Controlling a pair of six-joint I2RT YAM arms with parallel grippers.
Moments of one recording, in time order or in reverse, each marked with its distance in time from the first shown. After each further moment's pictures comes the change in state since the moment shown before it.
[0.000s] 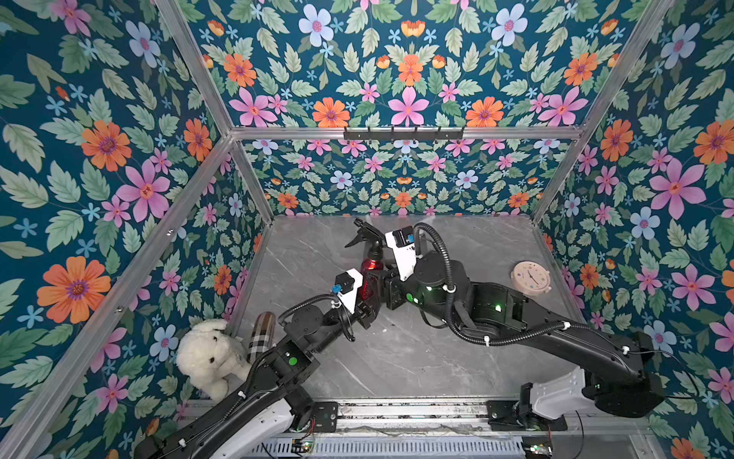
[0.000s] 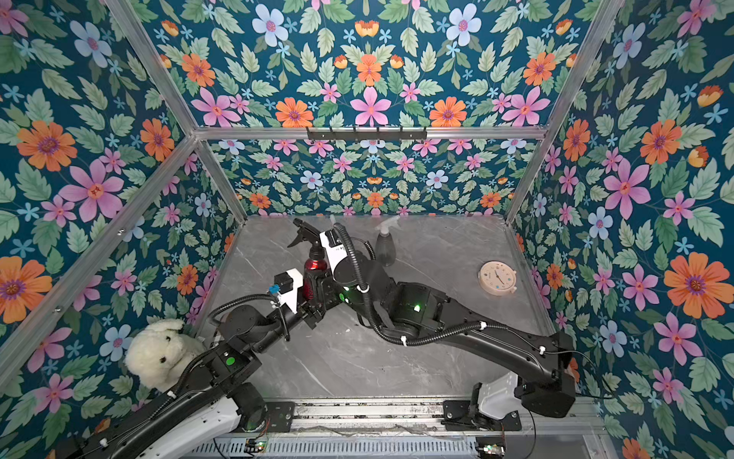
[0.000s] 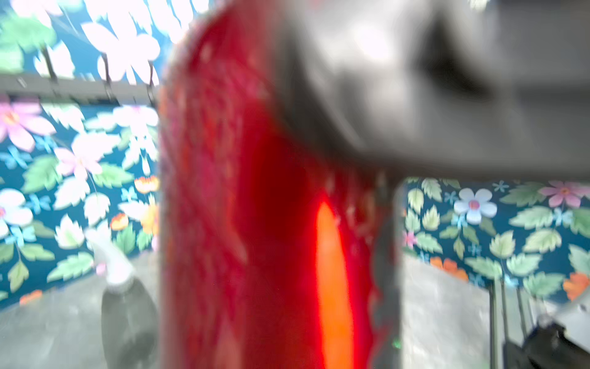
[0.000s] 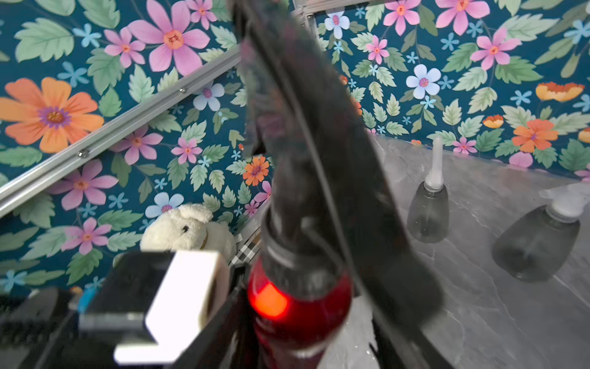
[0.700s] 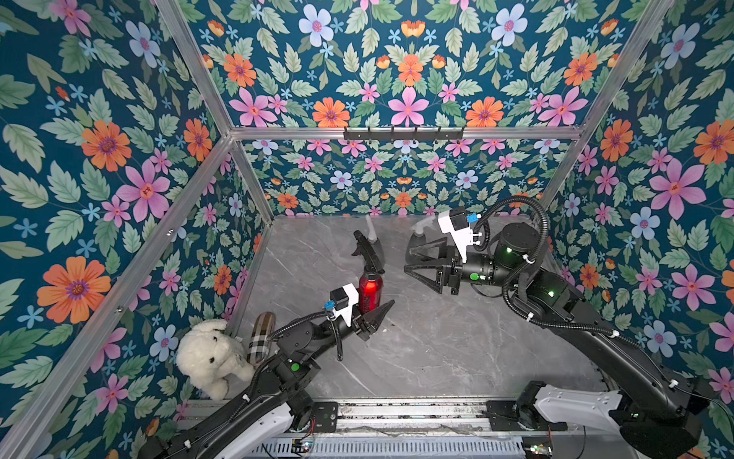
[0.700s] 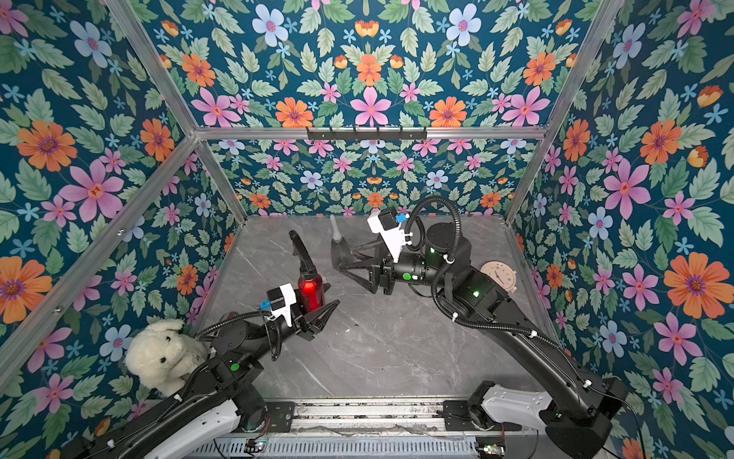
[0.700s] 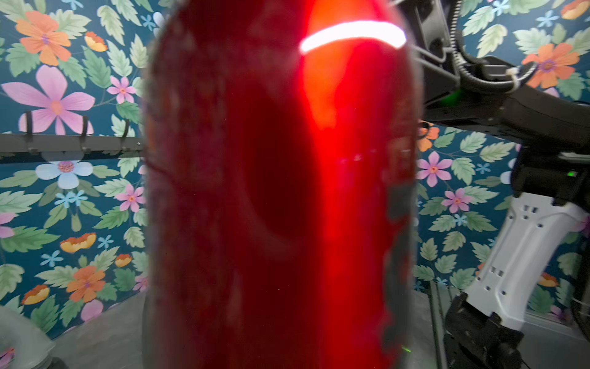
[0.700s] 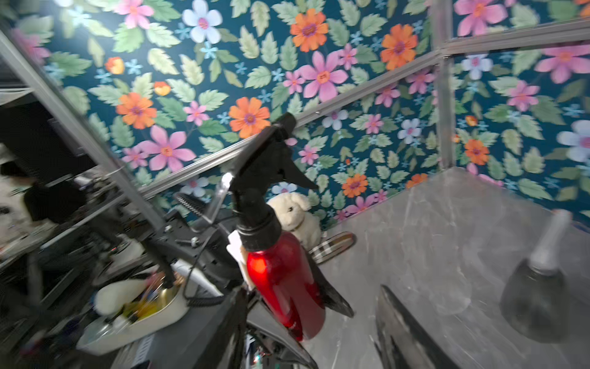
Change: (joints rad) left arm 0.001 -0.034 -0.117 0.240 0.235 -0.014; right arm -0.456 -0.217 -0.201 0.277 -1.029 -0.084
